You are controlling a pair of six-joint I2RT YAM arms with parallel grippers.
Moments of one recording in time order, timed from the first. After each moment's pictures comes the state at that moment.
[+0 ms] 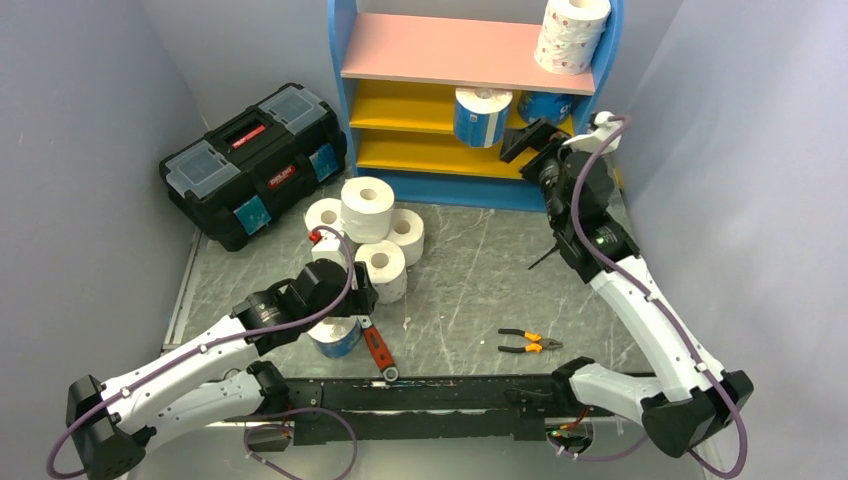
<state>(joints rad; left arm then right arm) -0.88 0.83 0.68 -0.54 -0.31 -0.73 0.45 1.11 1.25 -0.14 0.46 0.64</state>
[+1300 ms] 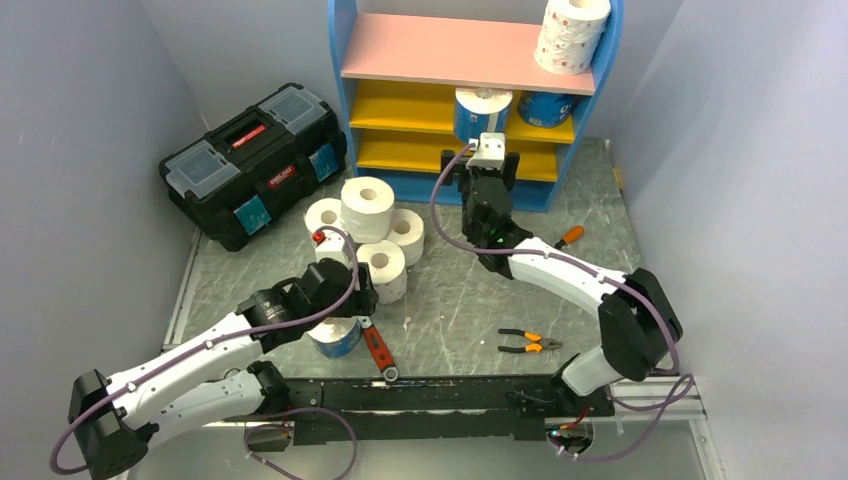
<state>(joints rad) -0.88 0.85 0.67 -0.54 -0.31 -0.72 0.69 1.48 0.98 0.61 0.73 -0.08</state>
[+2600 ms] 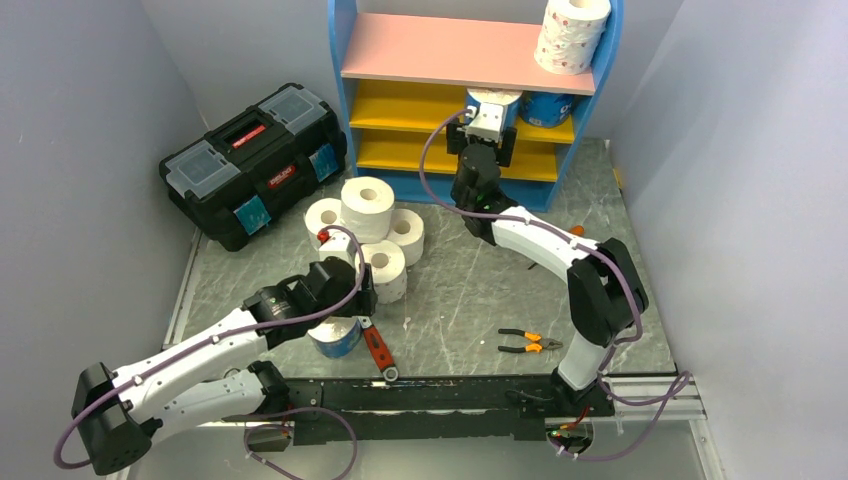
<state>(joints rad) -0.88 0.90 0.69 -0.56 -0.33 -0.69 0.61 1.72 1.26 0.64 0.87 -0.13</state>
